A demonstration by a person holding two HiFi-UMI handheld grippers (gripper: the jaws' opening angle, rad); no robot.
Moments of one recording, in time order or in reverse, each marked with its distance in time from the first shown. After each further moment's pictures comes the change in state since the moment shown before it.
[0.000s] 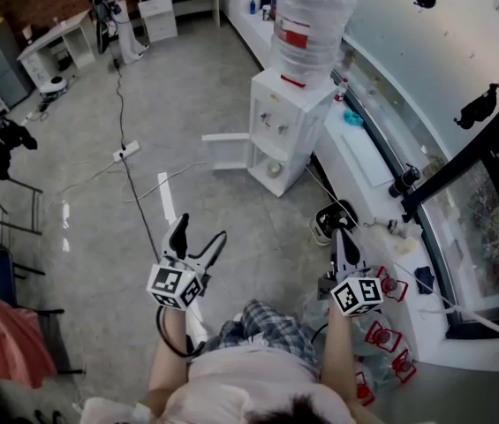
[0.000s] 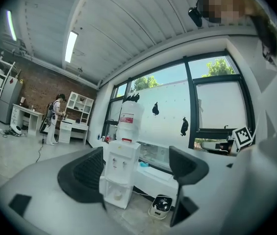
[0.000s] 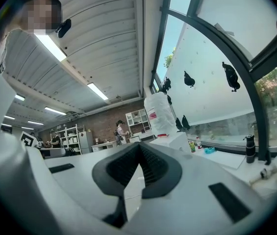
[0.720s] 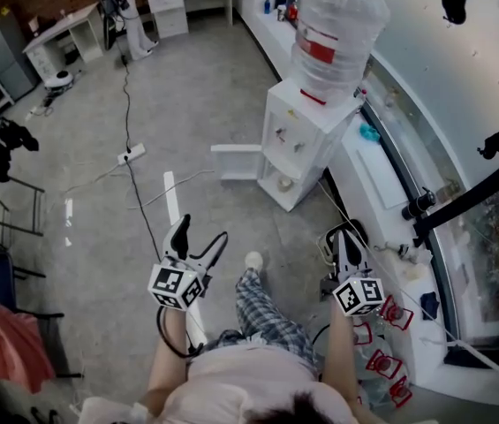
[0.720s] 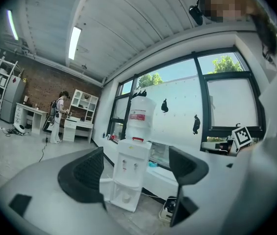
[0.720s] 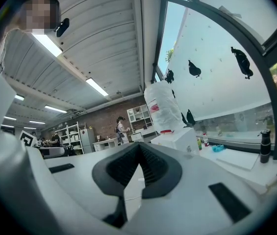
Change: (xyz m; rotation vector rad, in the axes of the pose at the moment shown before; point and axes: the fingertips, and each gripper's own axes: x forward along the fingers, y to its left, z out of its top) left arm 0.079 0.084 -0.005 -0.009 0.032 0.048; right arm 0.124 -0.022 -0.024 0.009 0.049 0.030
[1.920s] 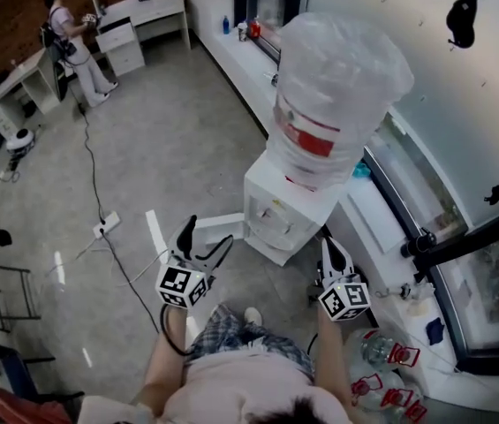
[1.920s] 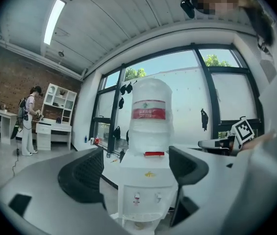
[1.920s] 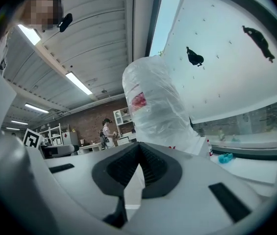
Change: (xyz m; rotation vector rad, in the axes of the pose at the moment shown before) left arm 0.346 0.131 0.077 0.106 0.039 -0.224; right arm 0.300 -0.085 0.044 0.022 -0.031 -0.137
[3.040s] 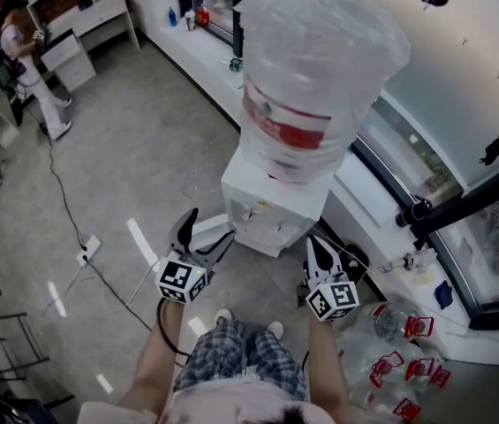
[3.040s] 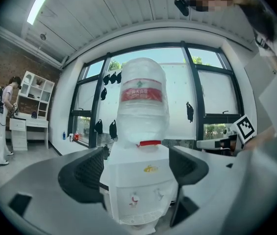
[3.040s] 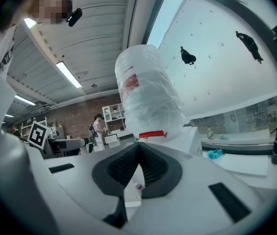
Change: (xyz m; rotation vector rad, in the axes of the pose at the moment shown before) left arm 0.095 0.013 -0.050 0.053 0.058 -0.248; right arm 0.031 -0.015 -0.060 -0.028 0.003 -0.152
